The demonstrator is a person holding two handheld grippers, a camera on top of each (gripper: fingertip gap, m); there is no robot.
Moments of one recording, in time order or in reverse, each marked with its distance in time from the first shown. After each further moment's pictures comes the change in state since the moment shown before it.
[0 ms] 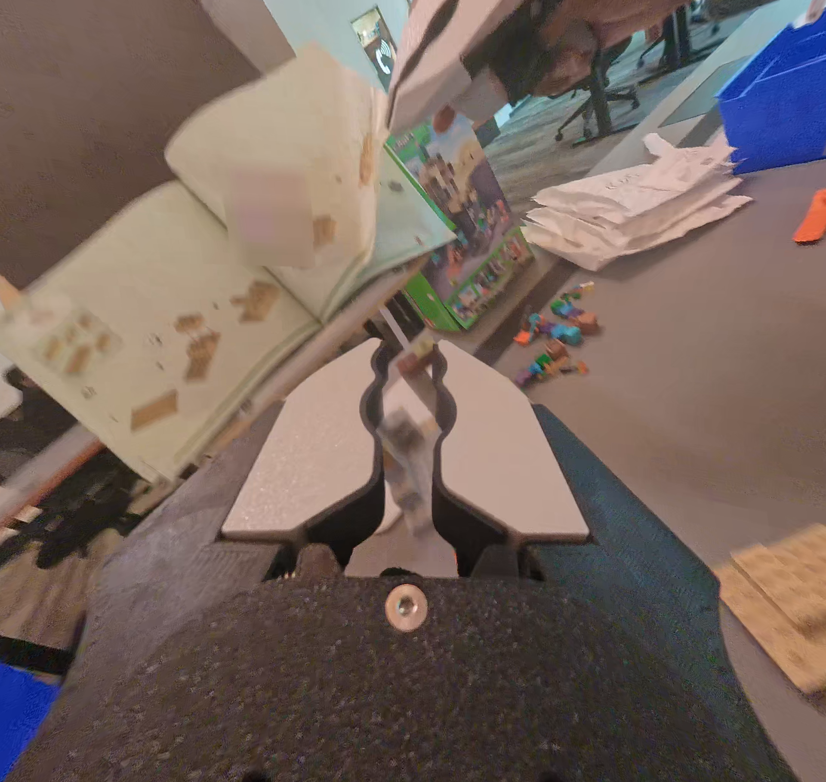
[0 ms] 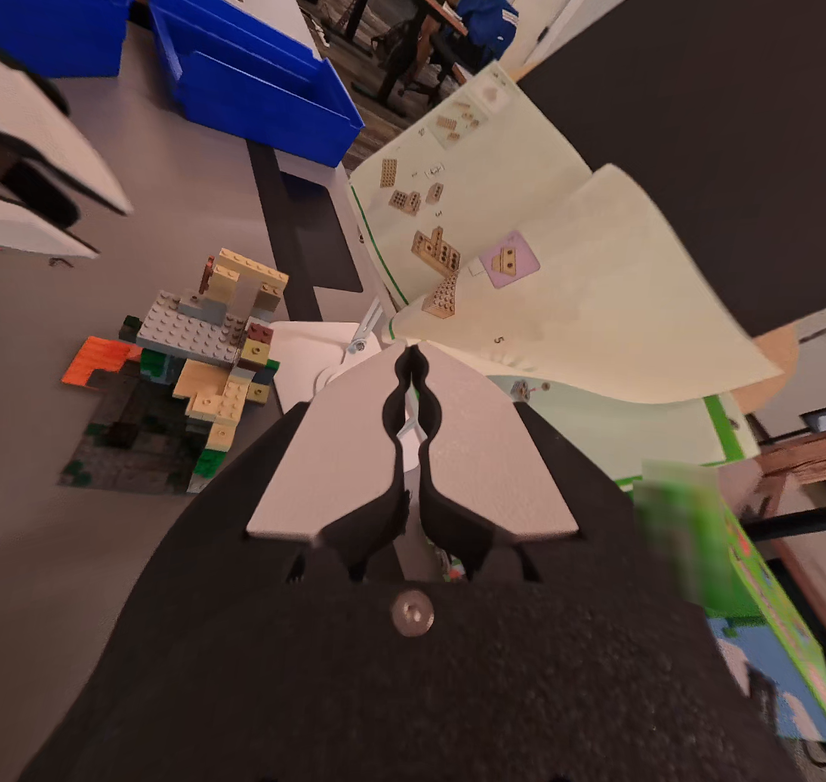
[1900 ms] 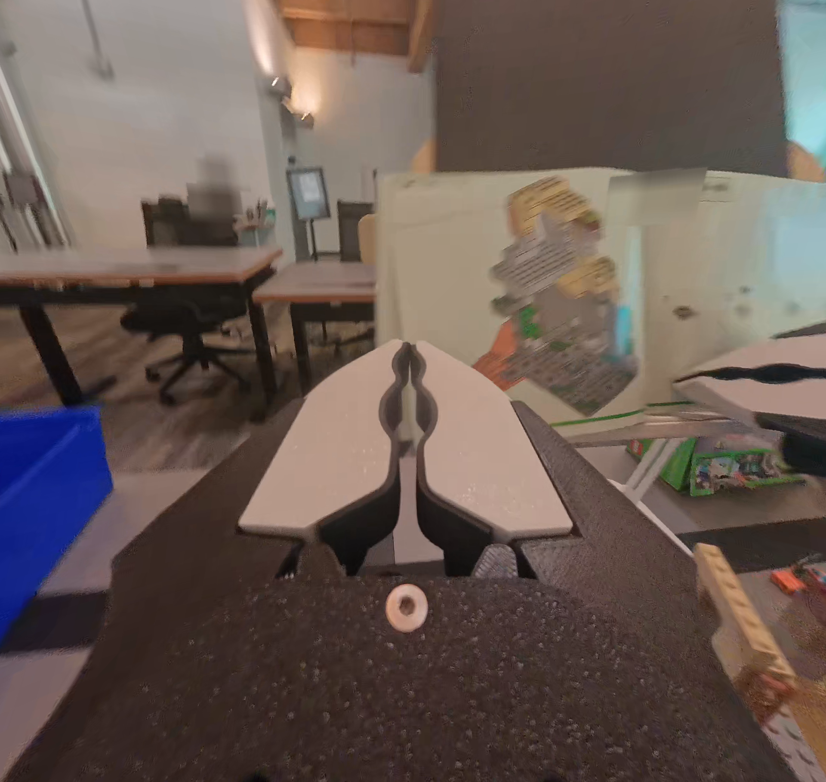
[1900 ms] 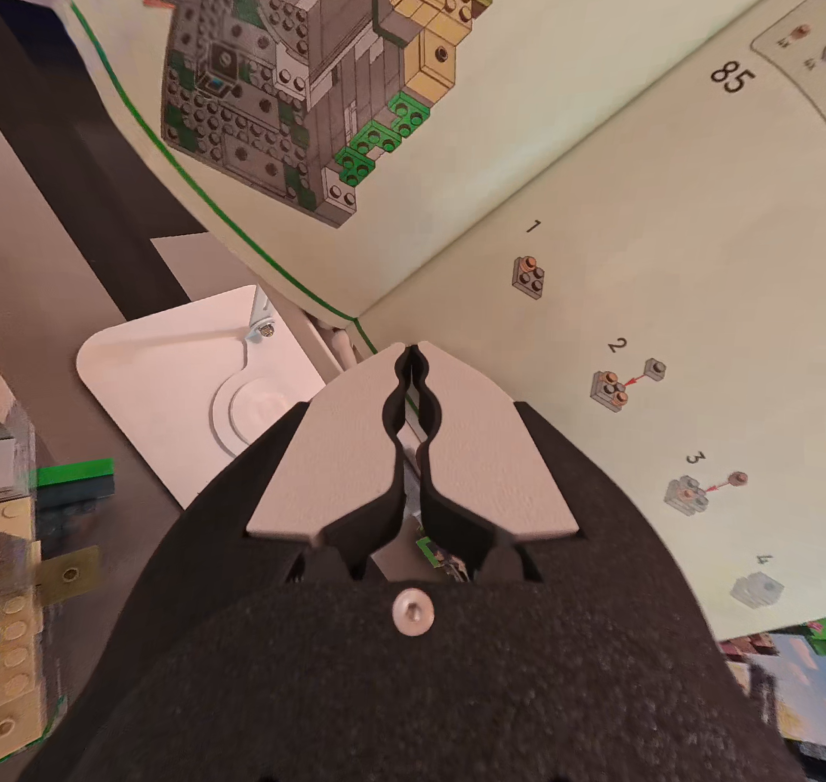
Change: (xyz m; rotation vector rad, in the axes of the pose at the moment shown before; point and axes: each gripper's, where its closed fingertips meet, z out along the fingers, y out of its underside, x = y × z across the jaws) left arm -0.221 0.072 0.013 0.053 -0.541 -0.532; right arm 0.028 0.068 0.140 -0.318 0.270 0.087
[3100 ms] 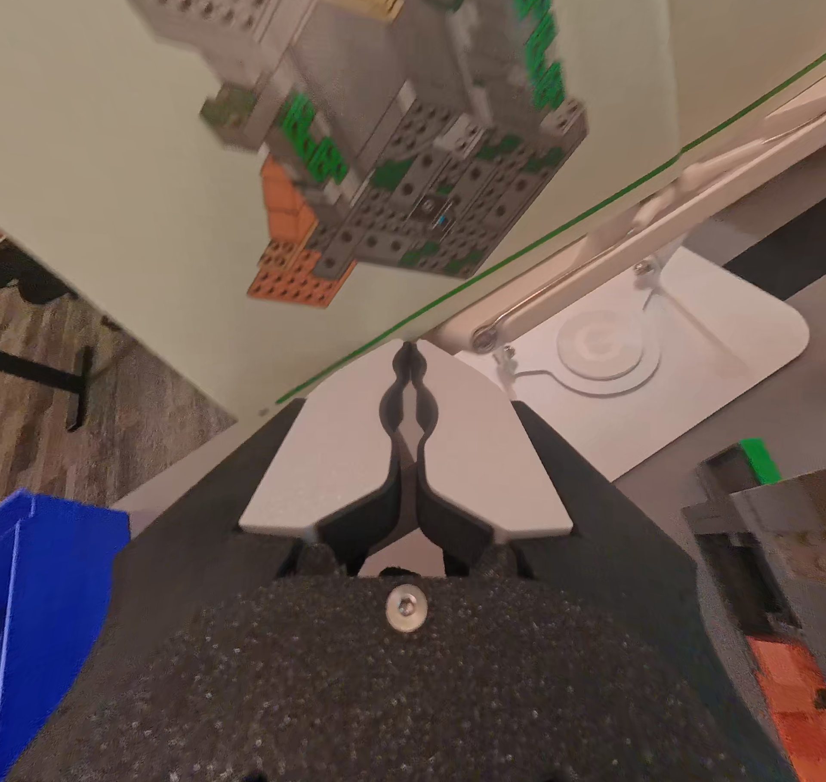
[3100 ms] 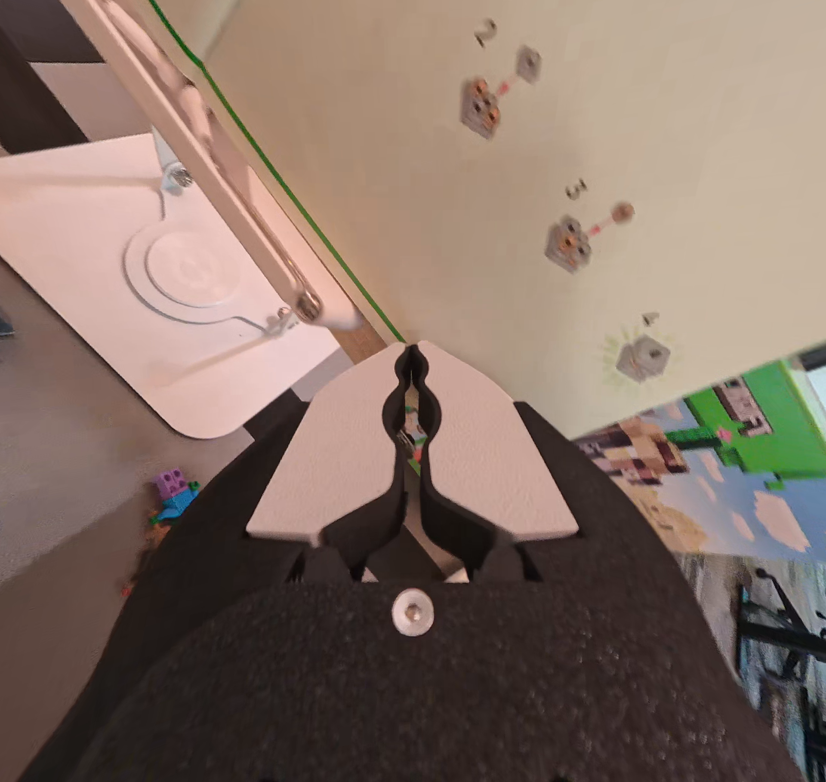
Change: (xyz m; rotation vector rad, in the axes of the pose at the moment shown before) left arm 0.049 0.102 0.063 -0.596 0.278 0.440; right arm 0.047 0.078 -0.042 -0.193 -0.006 0.022
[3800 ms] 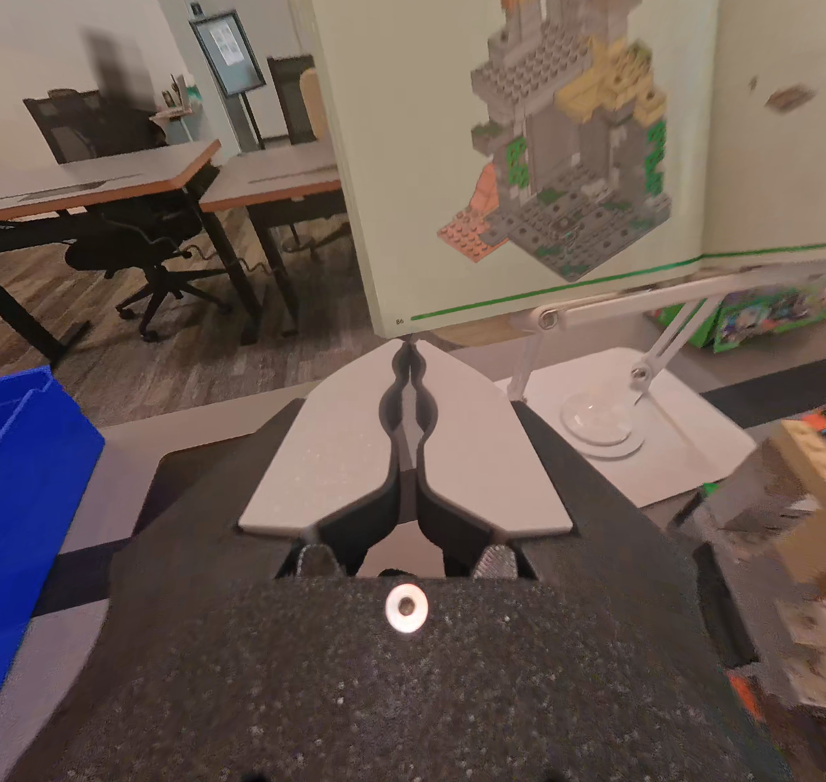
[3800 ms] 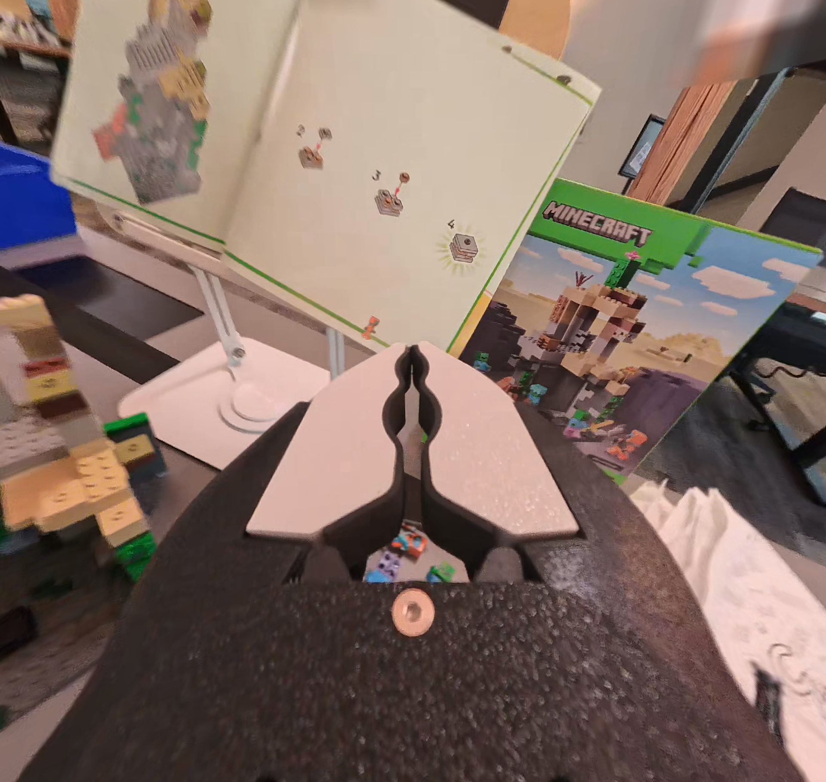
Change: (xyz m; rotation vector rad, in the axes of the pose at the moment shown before) left arm -0.036 0.020 -0.069 0.307 -0.145 -0.327; right arm -0.004 0.019 -0.090 0.417 0.181 0.499
